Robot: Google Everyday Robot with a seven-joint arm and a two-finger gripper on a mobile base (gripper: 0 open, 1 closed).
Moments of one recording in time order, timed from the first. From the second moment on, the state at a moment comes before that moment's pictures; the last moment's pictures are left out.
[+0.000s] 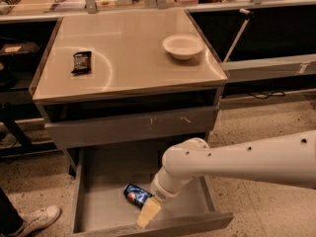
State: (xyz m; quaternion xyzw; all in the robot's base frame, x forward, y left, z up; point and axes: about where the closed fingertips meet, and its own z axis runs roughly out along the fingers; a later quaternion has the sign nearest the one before) arm 0.402 0.012 0.518 -0.49 0.85 0.18 0.06
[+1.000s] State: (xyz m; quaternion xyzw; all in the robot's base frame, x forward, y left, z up) arm 0.427 0.042 0.482 -0.47 0.85 0.21 0.10
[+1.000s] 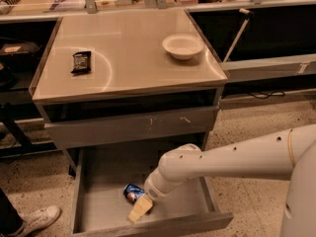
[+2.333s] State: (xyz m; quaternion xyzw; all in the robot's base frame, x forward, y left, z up) arm 0.480 0.083 0.420 -0.45 0.85 0.23 0.16
